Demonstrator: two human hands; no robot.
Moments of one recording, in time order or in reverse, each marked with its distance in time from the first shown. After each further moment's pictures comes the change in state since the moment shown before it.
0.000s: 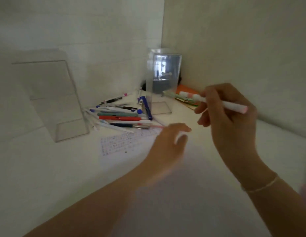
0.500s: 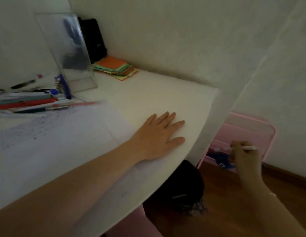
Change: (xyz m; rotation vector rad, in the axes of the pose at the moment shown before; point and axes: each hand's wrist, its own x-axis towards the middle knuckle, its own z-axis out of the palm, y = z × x) left_hand 0.001 0.053 0.149 0.632 -0.605 0.443; right_hand -0.155 0.142 -0.253 -0.414 0.390 0.878
